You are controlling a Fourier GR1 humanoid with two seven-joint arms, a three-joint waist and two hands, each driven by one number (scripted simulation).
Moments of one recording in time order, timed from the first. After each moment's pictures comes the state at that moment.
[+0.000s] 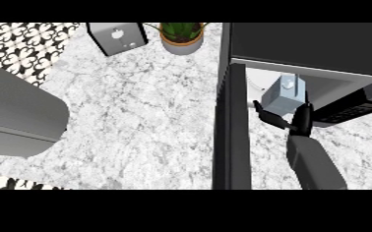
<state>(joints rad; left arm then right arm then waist) 0.57 0.28 0.39 -2.26 0.69 -0.57 -0.02 -0.51 -0.14 -0.31 -0.45 0.04 -0.53 -1.00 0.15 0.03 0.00</state>
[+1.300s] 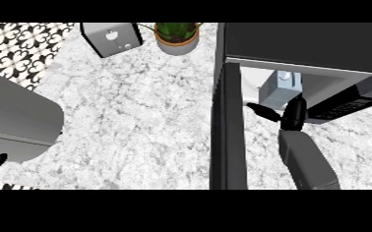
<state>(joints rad) 0.49 0.31 0.32 -2.20 0.67 -0.58 0.02 -0.55 -0.12 -0.22 -0.46 0.04 -0.73 -0.79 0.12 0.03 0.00</state>
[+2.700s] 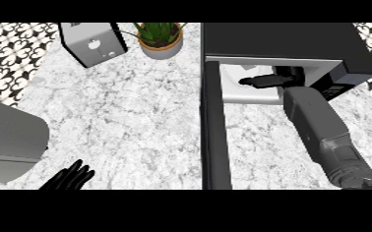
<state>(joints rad) 0.51 0.14 0.02 -2.10 0.35 -0.76 -0.04 -0.89 -0.23 -0.22 -0.26 -0.03 0.07 -0.69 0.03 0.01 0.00</state>
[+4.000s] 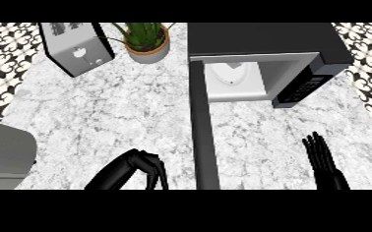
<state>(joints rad) 0.15 0.00 -0.26 -1.72 -0.19 -0.58 -0.16 0.14 -0.20 -0.11 -1.05 -0.11 0.28 -0.78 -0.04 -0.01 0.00</state>
